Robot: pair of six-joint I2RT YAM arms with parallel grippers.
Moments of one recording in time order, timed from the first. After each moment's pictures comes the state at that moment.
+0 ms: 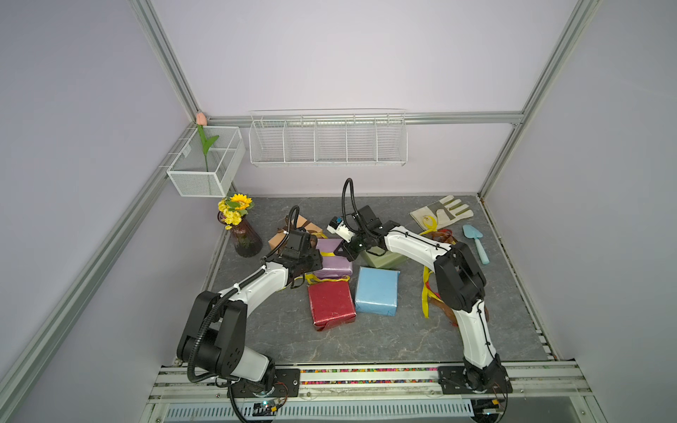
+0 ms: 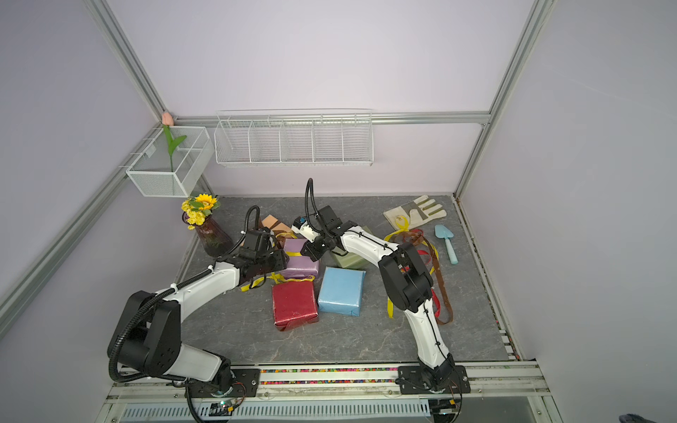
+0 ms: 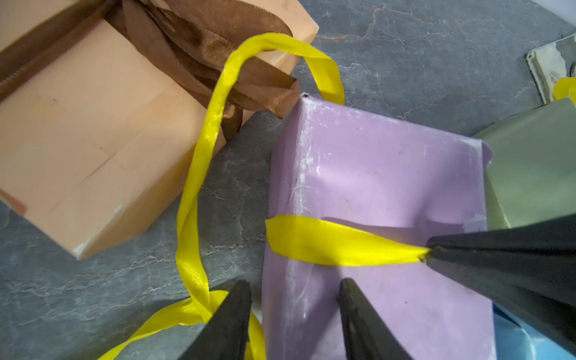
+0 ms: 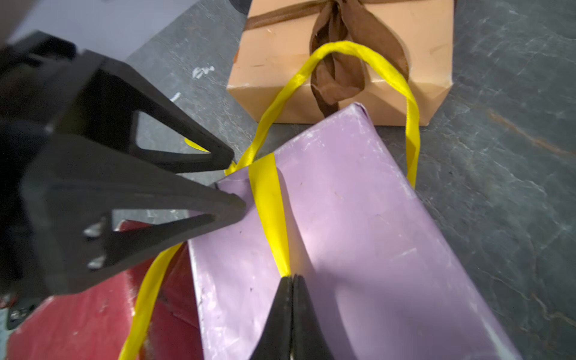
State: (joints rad) left arm -0.39 1.49 0.86 -0.24 0.05 -0.47; right arm 0.68 2.17 1.73 -0.46 -0.58 -0.14
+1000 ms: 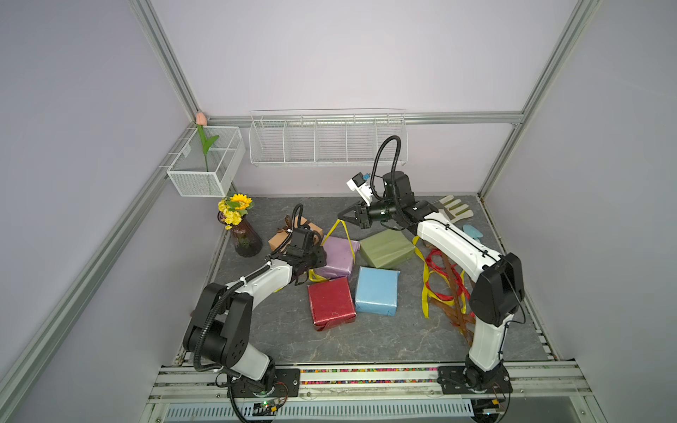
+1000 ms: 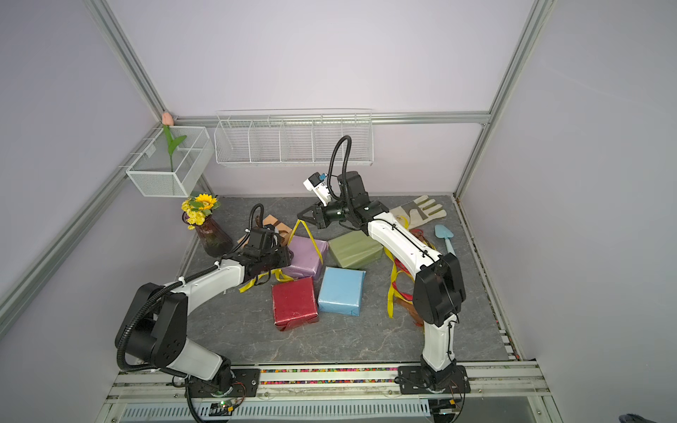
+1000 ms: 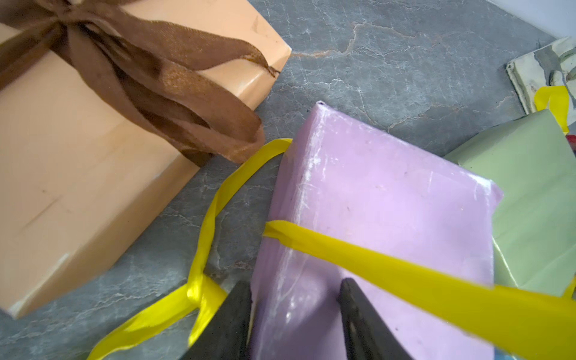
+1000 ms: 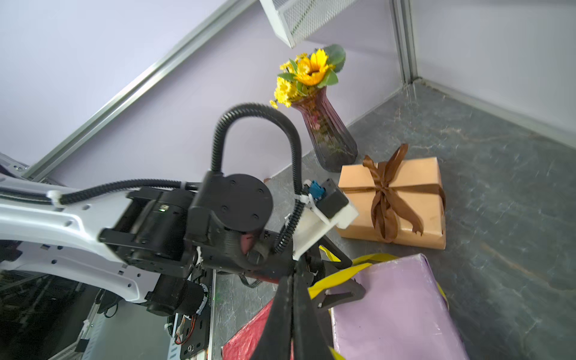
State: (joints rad) left arm -0.41 1.55 0.88 -0.17 0.05 -0.46; right arm 0.58 1.88 1.79 -0.33 -0.86 0.17
